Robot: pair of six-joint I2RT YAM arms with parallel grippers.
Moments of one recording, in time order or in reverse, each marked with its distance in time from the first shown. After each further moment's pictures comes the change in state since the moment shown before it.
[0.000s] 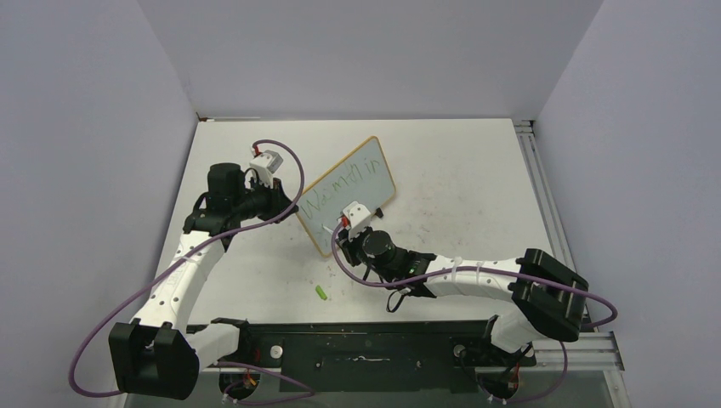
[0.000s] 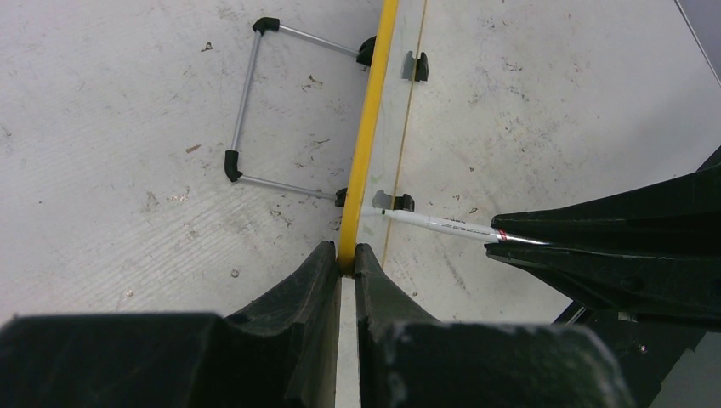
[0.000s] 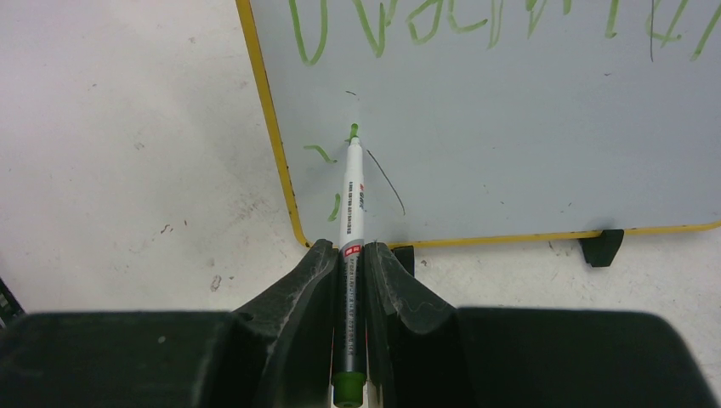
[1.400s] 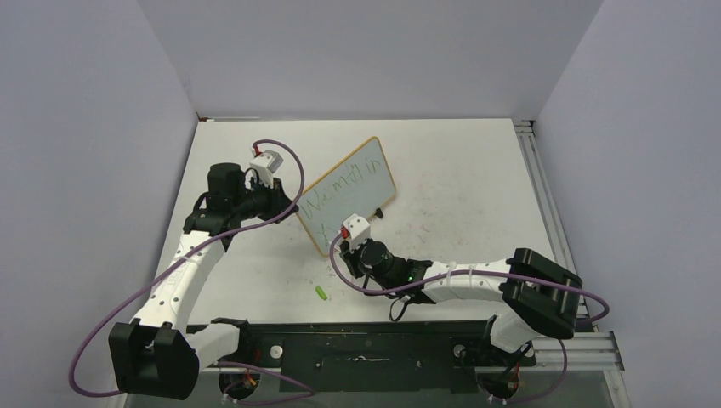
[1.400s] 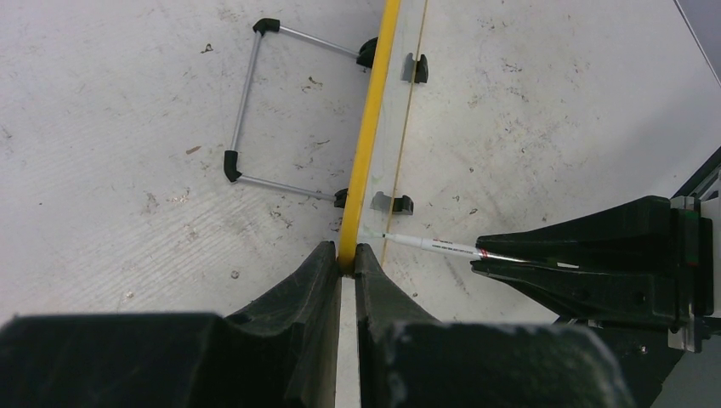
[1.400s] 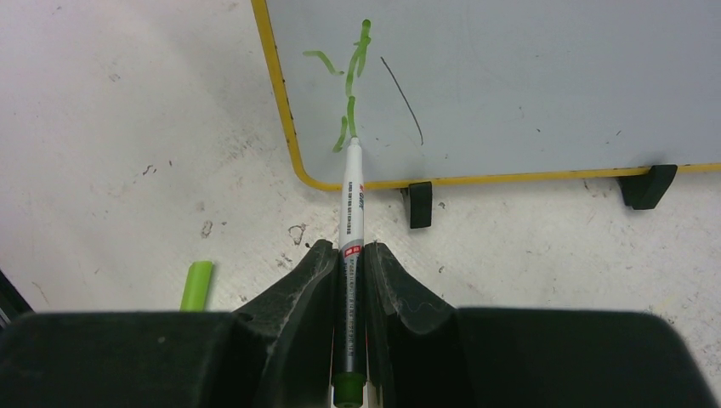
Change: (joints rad) left arm 0.001 0.000 0.000 0.000 -0.003 0.000; right arm 0.029 0.032 -0.060 -0.009 0.015 0.050
